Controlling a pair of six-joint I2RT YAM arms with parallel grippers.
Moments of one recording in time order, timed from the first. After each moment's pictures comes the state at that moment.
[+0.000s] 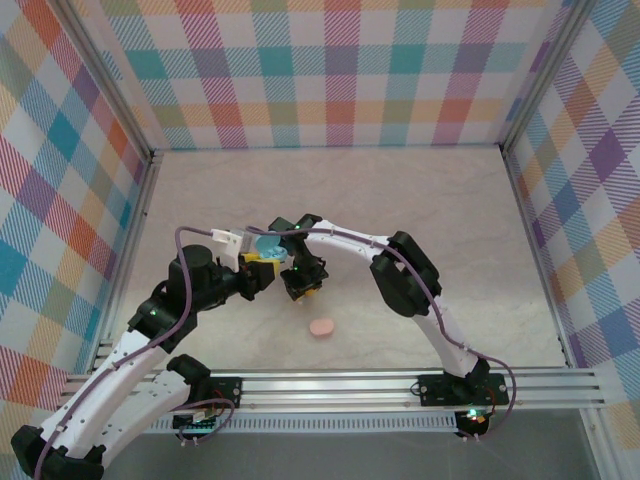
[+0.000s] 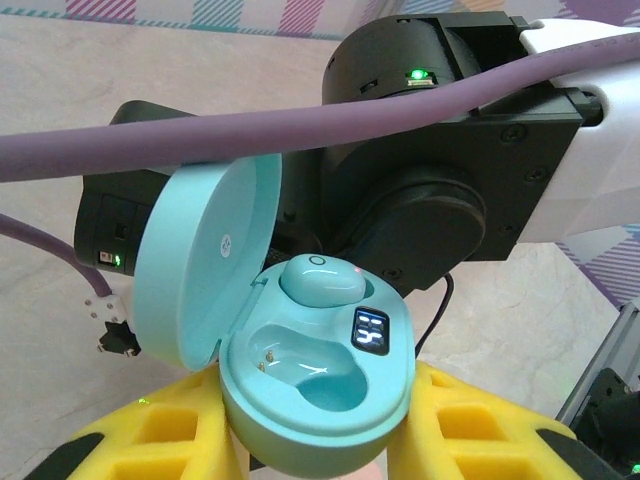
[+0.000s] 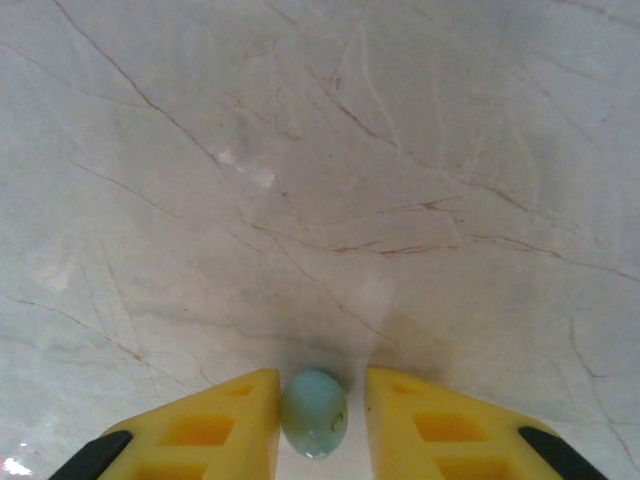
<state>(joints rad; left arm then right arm) -0.53 0.67 0.66 -0.37 0.27 -0.34 0.94 2.30 1.86 -1.13 -0.22 0.33</state>
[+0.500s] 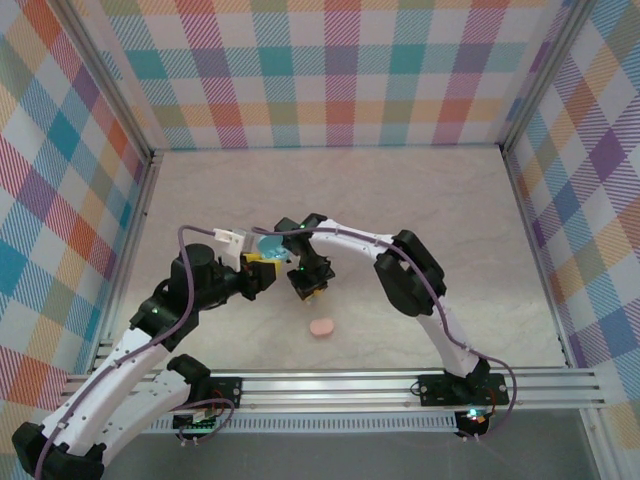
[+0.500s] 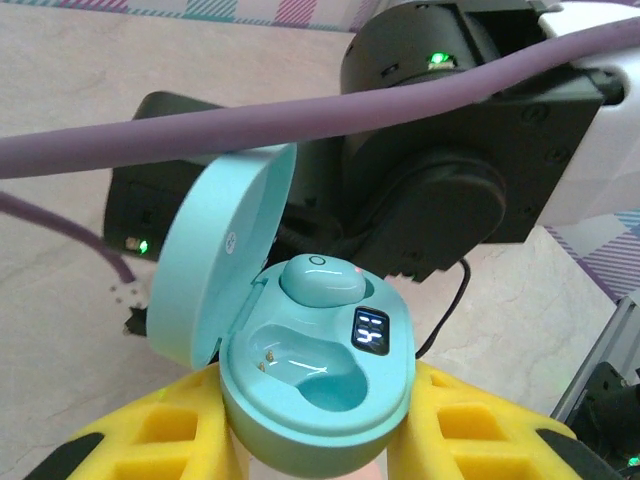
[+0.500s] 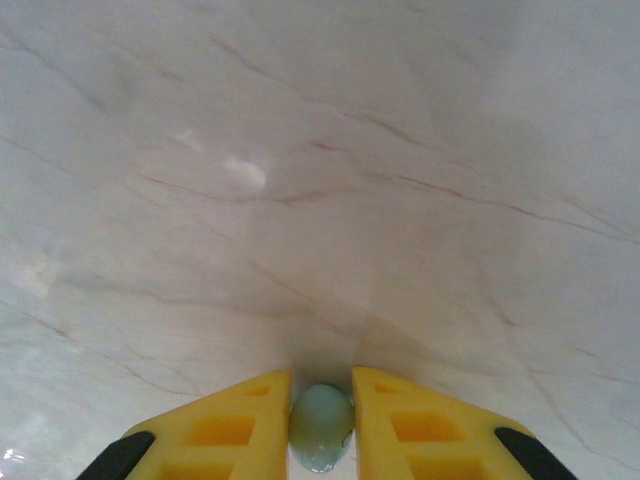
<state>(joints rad) -0.53 0.69 0.66 -0.37 0.28 -0.34 0.90 2.25 1.79 -1.14 -0.18 0.32</state>
